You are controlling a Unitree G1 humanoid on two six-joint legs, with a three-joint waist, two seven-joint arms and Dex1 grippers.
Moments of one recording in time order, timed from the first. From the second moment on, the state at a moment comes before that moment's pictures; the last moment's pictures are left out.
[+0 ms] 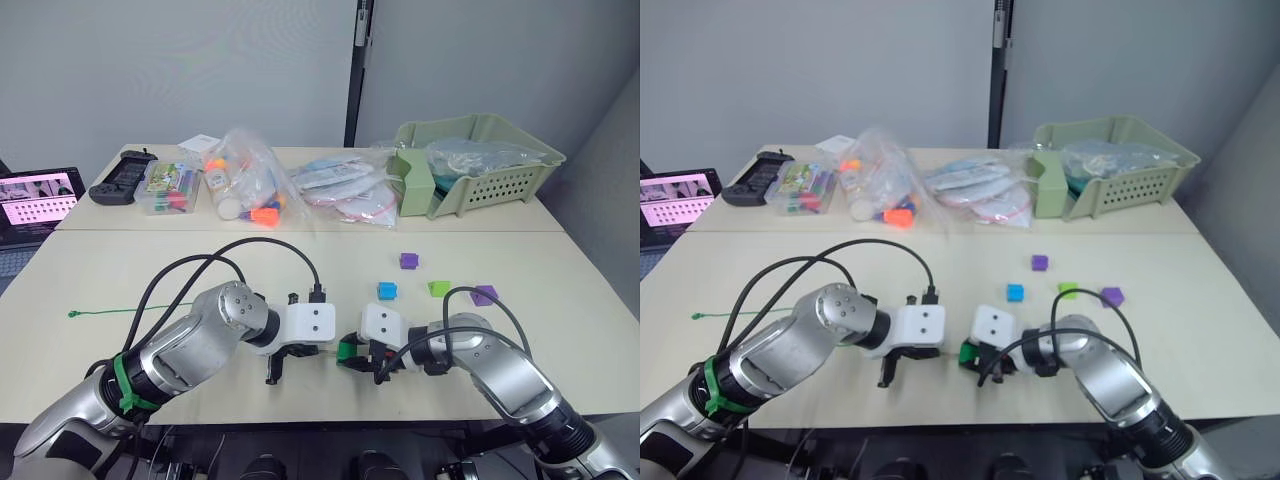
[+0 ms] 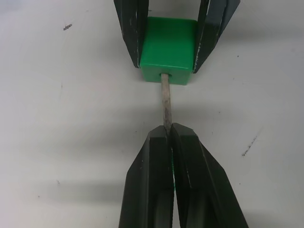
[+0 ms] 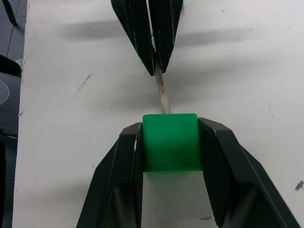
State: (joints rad) left arm -0.69 0.73 -0.63 -0.47 -0.01 0.92 -1.09; right arm -0.39 -0.64 0.40 -0.38 0.13 0.62 0.96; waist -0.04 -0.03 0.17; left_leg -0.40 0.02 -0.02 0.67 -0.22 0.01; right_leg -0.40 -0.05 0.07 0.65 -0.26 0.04
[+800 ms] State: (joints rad) left arm -0.54 0.59 -0.38 -0.31 -0.23 0.66 -1.16; right arm -0.37 -0.63 0.38 -0.39 0.13 0.65 0.94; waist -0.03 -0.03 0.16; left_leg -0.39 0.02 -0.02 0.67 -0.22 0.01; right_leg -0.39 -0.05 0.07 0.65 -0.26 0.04
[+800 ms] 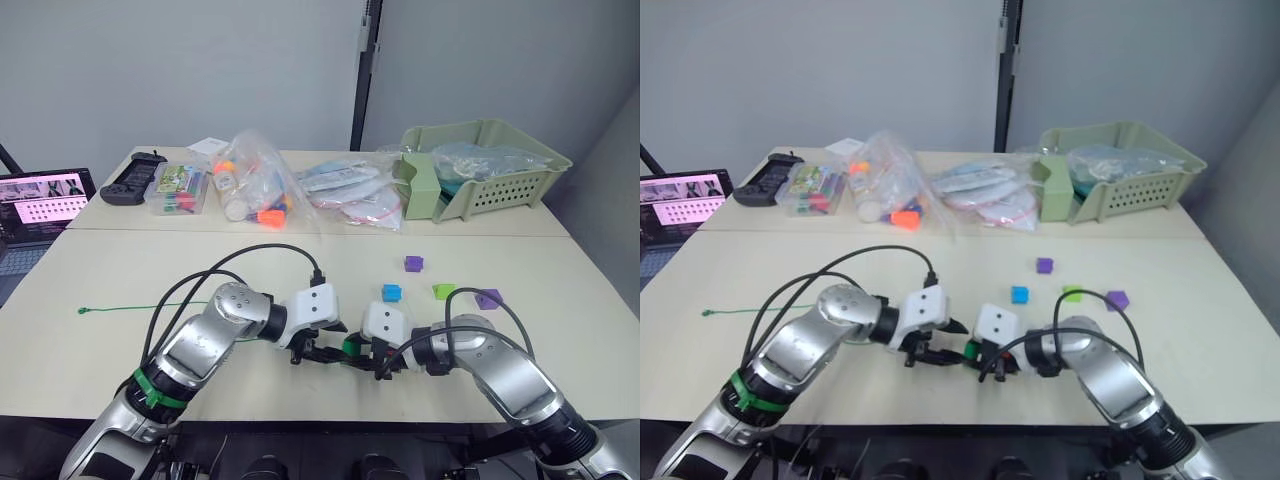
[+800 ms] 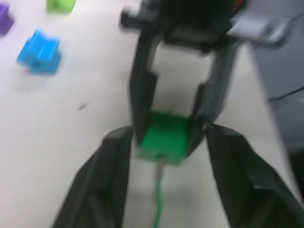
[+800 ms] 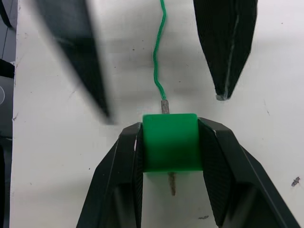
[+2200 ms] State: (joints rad) left arm -0.47 0.50 -0.41 -0.02 -0.09 0.23 -1.17; right arm -0.33 -0.68 0.36 -0.47 0.14 0.69 0.90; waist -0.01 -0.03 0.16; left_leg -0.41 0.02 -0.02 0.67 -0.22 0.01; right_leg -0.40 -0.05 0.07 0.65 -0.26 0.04
